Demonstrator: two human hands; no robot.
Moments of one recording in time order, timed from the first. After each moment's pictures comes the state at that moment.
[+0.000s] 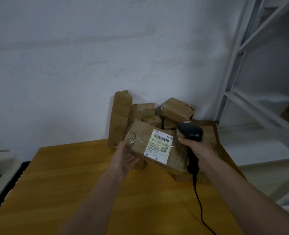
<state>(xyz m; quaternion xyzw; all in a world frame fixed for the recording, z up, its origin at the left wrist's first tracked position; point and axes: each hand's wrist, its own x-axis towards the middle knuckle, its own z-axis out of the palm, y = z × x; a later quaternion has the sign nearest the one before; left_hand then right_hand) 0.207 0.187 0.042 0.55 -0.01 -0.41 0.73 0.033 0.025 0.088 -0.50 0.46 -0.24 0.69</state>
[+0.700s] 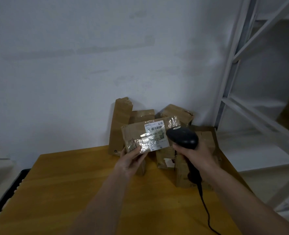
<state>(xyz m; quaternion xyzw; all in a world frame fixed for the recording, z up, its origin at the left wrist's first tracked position) 0.200 0.167 0.056 0.36 0.11 -0.44 0.81 0.016 0.060 0.117 -0.65 0.37 -0.24 0.62</state>
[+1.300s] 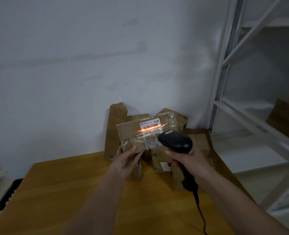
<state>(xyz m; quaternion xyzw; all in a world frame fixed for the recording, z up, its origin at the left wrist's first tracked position) 0.205 0.158 0.066 0.33 0.05 -0.46 0.82 0.004 0.071 0.126 -0.65 0.35 -0.22 0.64</state>
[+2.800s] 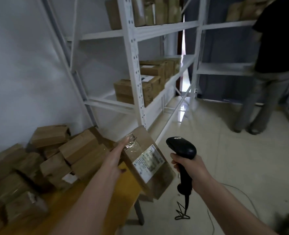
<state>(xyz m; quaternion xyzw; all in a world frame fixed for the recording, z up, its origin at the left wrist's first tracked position) -0.069 0.142 0.091 0.56 -0.29 -0.63 0.47 -0.277 0.218 0.077 -0.24 0.60 -0.55 0.52</state>
